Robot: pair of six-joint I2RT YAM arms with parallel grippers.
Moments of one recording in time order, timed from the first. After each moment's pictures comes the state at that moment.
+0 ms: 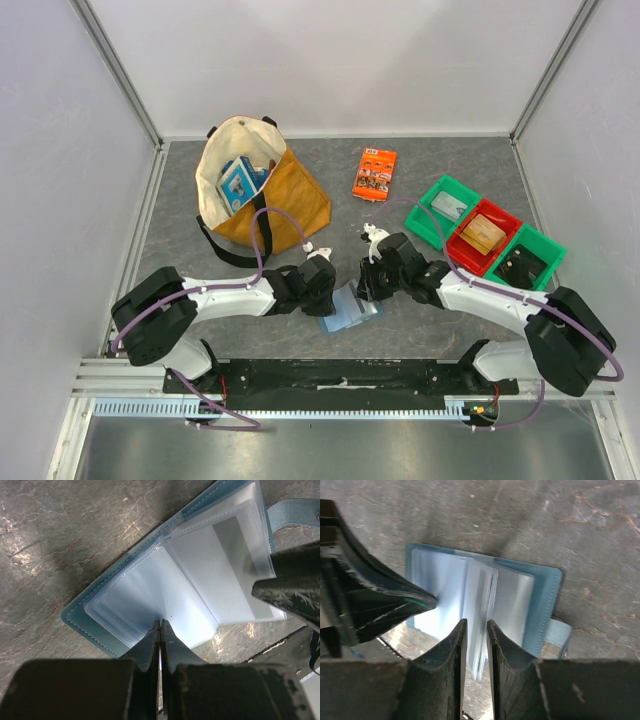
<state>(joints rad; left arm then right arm) -1.00 1.51 0.72 -0.16 -0.04 -0.83 0.74 1.31 0.63 -0.15 -0.18 0.43</state>
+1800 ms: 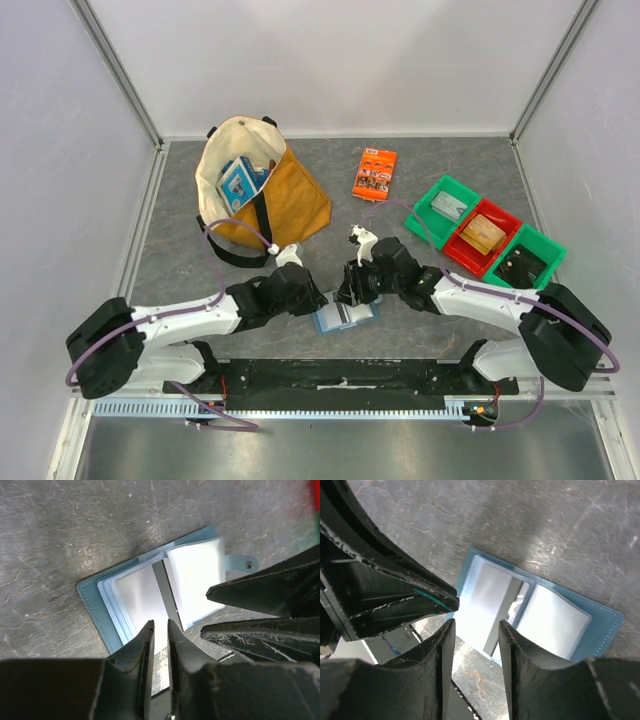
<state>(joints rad) -0.98 1.17 0.52 -0.07 -0.18 -1.07 0.82 1.32 0.63 0.05 -0.29 0.47</state>
